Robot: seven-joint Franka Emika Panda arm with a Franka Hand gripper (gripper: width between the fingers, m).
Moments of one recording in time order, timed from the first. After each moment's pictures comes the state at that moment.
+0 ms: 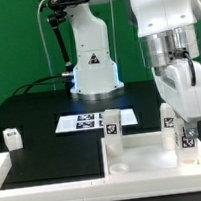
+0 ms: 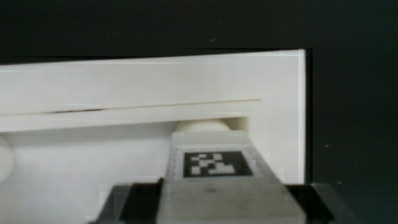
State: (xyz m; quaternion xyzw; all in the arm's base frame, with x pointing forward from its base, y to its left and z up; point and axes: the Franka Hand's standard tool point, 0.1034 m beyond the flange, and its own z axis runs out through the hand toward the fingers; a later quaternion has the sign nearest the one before) arm 0.625 0.123 0.075 -0.70 0.71 0.00 0.09
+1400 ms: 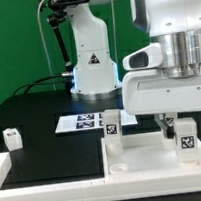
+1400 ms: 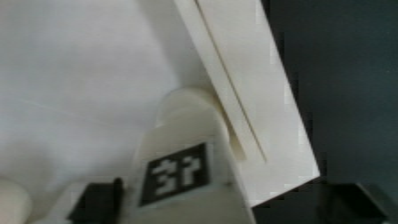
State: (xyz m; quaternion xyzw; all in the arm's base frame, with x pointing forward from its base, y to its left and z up) arm 0.628 0.127 0.070 -0.98 0.21 -0.06 0.03
